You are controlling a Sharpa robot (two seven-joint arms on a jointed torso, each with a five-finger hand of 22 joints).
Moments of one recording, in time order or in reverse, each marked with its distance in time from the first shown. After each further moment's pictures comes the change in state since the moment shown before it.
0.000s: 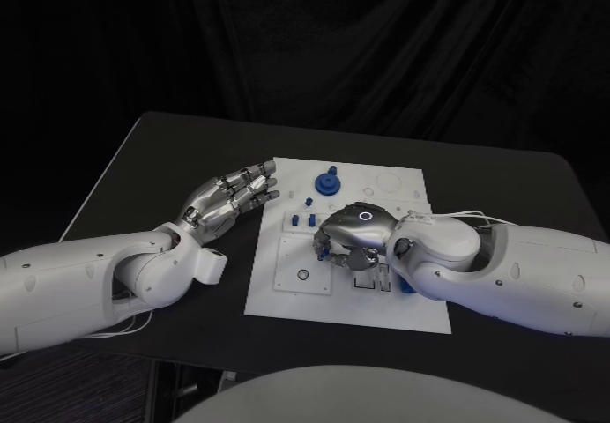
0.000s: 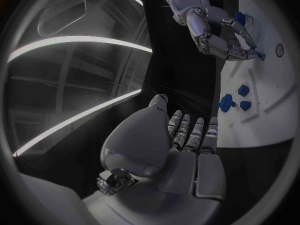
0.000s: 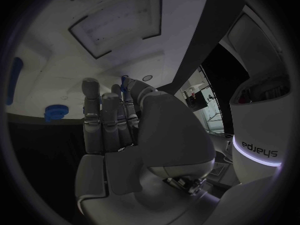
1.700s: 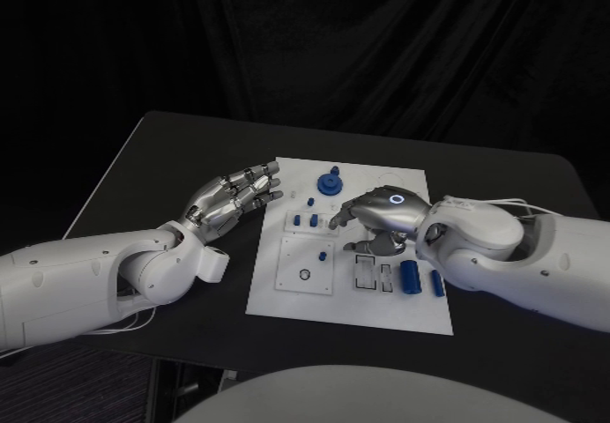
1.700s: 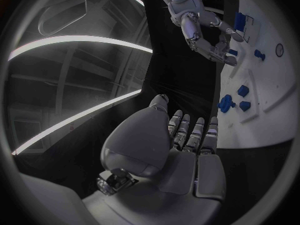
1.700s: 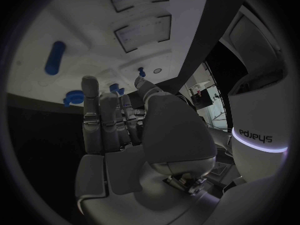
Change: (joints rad) left arm -0.002 0.006 0.000 -0.014 0.001 0.019 0.000; left_hand 0.004 0.004 0.011 -0.006 0.000 0.004 0.011 0.000 0.001 0.000 0.000 0.000 0.000 0.000 0.007 0.011 0.000 0.000 0.004 0.004 0.000 0.003; right arm 0.074 -0.135 0.003 0.066 0.033 -0.019 0.005; right_hand -0.089 -0.015 -0.141 0.104 -0.119 -0.172 -0.027 -0.202 -0.134 -0.258 0.053 -0.044 0.032 0.054 0.039 0.084 0.079 -0.010 0.073 0.040 0.042 0.000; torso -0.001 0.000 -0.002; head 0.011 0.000
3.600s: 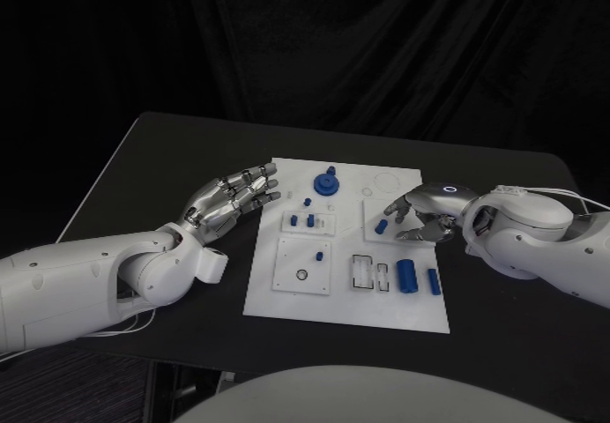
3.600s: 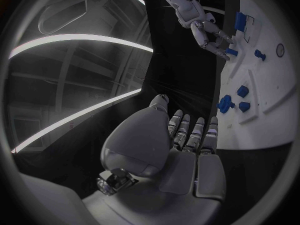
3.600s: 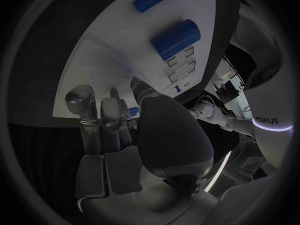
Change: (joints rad) left arm -0.003 0.018 0.000 -0.021 0.011 0.009 0.000; left_hand 0.000 0.000 0.005 0.000 0.005 0.004 0.004 0.000 0.000 -0.005 0.005 0.000 0.000 0.000 0.000 0.000 0.000 0.000 0.000 0.000 0.004 0.001; right arm -0.007 -0.111 -0.005 -0.120 0.150 0.098 -0.036; right_hand 0.090 0.021 -0.047 0.020 0.011 -0.079 0.064 -0.045 -0.187 0.251 -0.021 -0.248 -0.212 0.086 -0.023 0.055 0.051 -0.038 0.092 -0.023 0.219 0.000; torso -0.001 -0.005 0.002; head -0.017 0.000
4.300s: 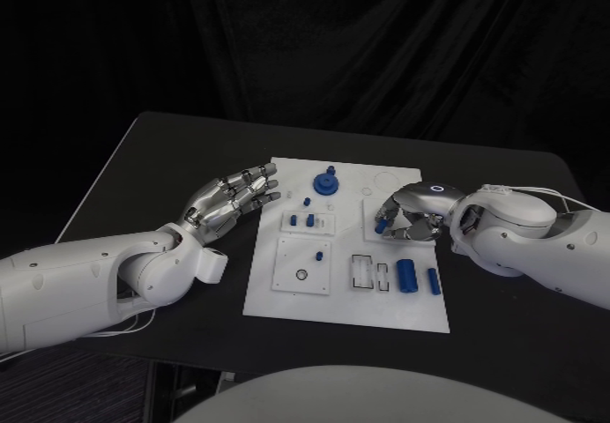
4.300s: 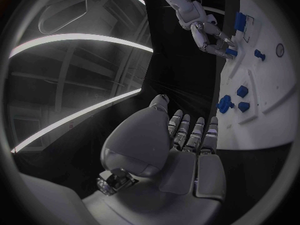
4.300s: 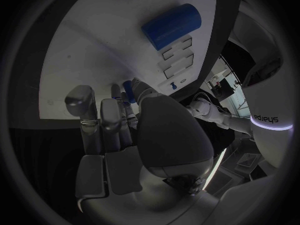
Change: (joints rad) left arm 0.000 0.003 0.000 -0.002 0.000 0.004 0.000; left_hand 0.000 0.000 0.004 -0.004 0.001 0.000 0.000 0.000 0.000 0.000 0.000 0.000 0.000 0.004 0.004 0.000 0.000 0.000 0.000 0.000 0.000 0.000; right arm -0.007 0.047 0.003 -0.023 0.023 -0.022 0.039; right_hand 0.000 0.000 0.015 0.024 -0.005 0.162 -0.019 0.042 0.021 0.103 -0.014 -0.008 0.012 0.011 0.004 0.017 0.021 0.000 0.007 0.001 0.022 0.001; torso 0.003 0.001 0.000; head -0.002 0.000
